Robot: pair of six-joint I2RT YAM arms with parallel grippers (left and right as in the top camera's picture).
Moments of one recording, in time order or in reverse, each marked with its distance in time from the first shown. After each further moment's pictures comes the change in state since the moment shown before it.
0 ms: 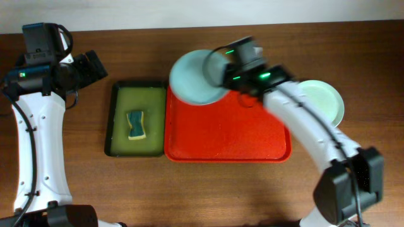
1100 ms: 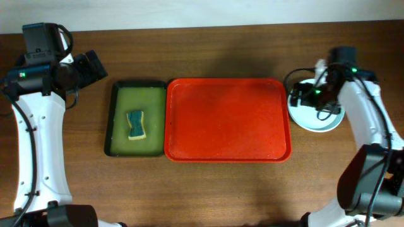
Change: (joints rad) left arm 0.000 0.000 0.000 -0.001 0.000 0.000; right arm -0.528 -0.008 -0.149 -0.217 -0.157 -0.599
